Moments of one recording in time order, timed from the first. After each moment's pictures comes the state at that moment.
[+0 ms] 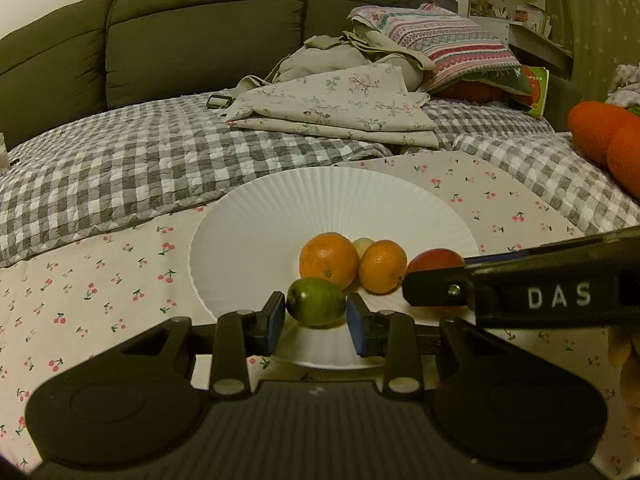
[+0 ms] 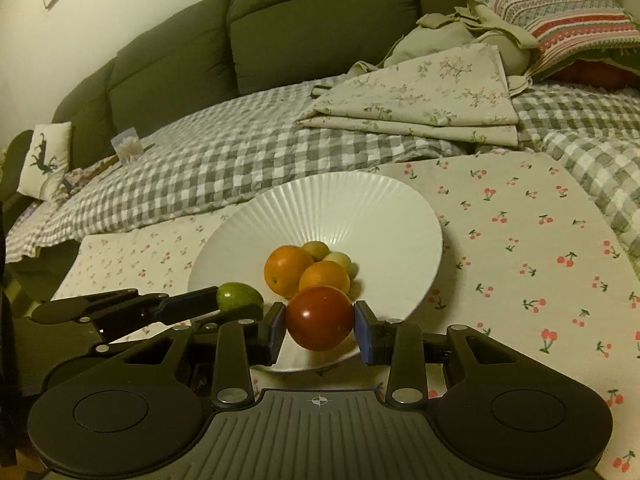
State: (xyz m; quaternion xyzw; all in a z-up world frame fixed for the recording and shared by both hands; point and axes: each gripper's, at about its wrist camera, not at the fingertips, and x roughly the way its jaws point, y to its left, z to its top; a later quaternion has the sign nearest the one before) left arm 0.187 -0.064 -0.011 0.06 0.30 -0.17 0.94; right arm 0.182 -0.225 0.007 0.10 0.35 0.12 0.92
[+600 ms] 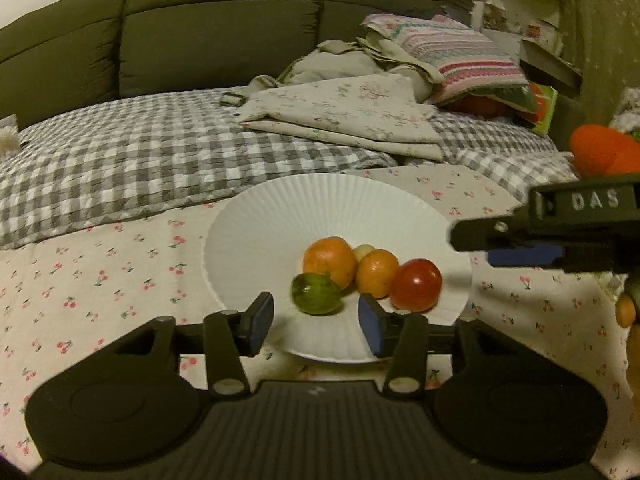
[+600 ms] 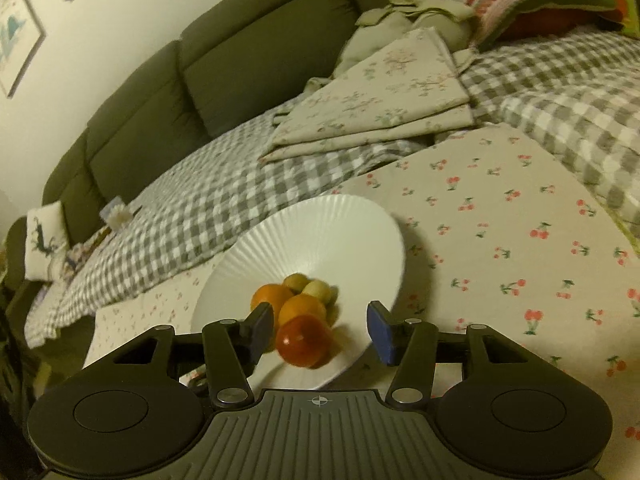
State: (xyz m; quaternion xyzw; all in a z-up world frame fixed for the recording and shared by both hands) left arm 0.176 -0.050 0.006 0.02 0.32 -0.15 0.94; right arm 0.182 -0.271 0.017 0.23 0.34 0.08 0.91
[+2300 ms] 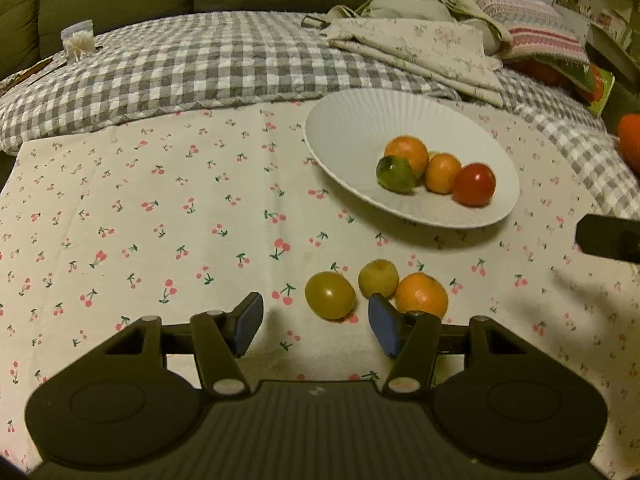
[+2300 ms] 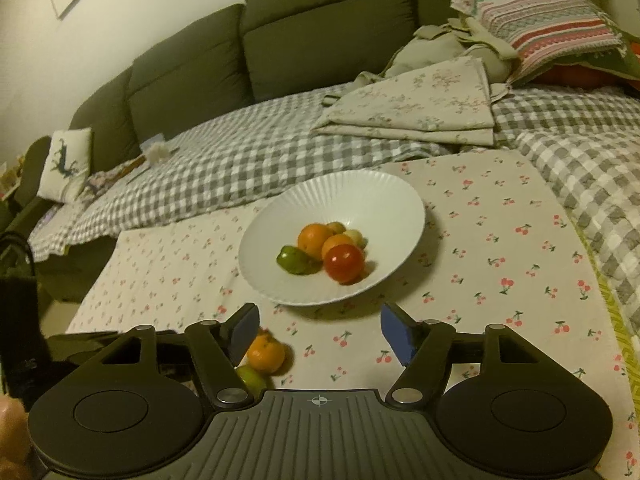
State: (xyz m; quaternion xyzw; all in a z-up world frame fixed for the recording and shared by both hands) left arm 0.128 -0.004 -0.007 -0.01 0.42 -0.07 0.90; right arm 0.100 -0.237 0.050 0.10 0.35 0.13 0.92
